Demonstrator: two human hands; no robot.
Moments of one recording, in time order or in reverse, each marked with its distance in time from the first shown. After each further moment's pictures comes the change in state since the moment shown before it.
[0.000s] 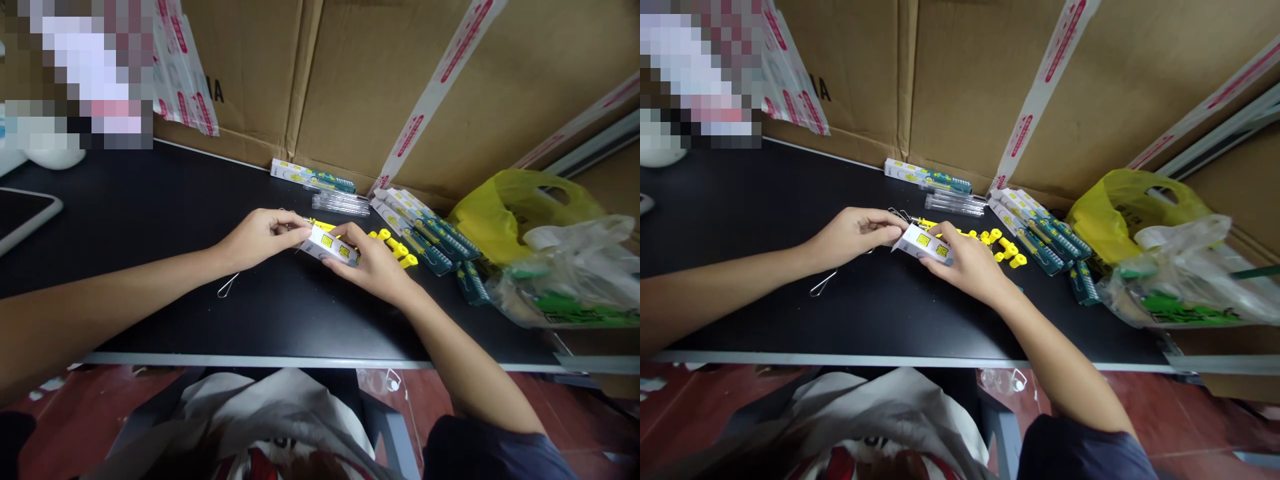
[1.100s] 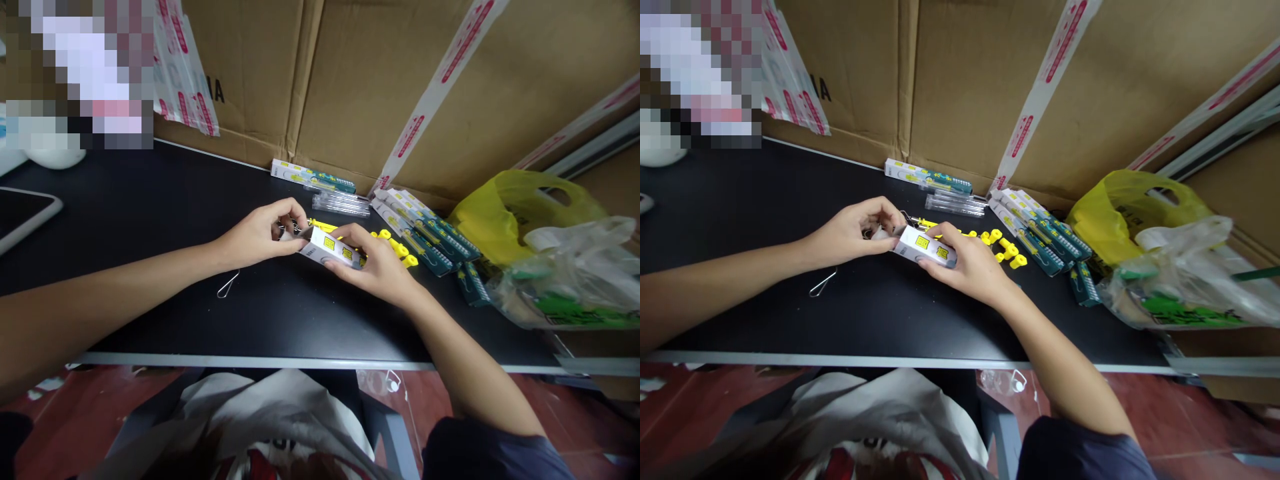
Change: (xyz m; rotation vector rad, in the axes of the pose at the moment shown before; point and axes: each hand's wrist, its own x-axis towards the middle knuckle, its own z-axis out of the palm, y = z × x) left_hand 0.003 -0.003 -0.006 0.058 -0.041 0.143; right_hand -0.003 -0.001 -0.005 0.145 0.034 -0.075
